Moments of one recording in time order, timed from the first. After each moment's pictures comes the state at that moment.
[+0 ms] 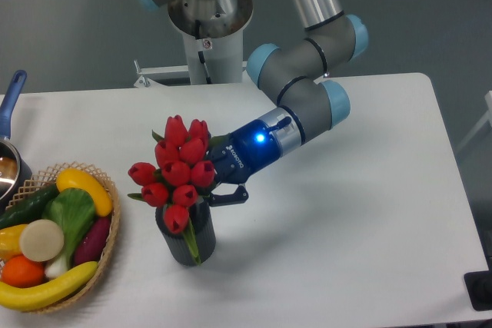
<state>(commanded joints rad) 2.60 -2.01 -1.89 -0.75 -0.04 1.29</state>
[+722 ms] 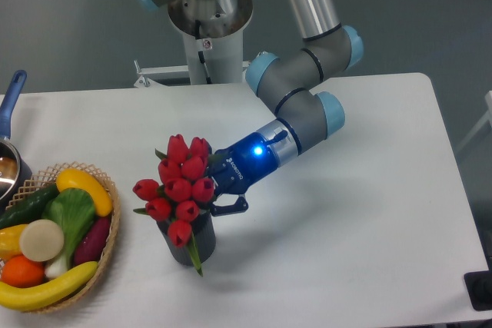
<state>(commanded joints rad) 2.59 -2.04 -1.90 -0.74 0.03 1.31</state>
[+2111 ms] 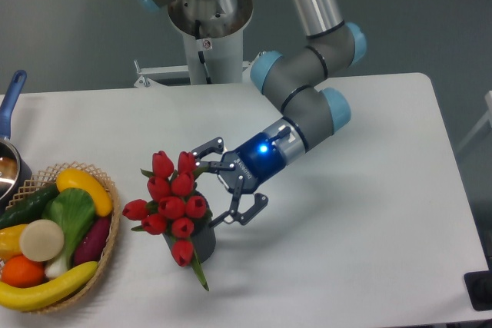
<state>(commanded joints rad) 2.67 -1.96 -1.91 -0.74 0.18 1.46</state>
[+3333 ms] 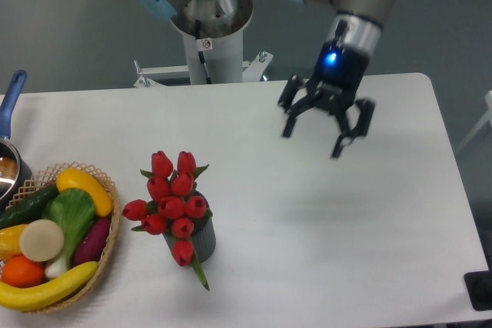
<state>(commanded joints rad) 2.90 -1.54 -1.87 -0.78 0.97 1.45</state>
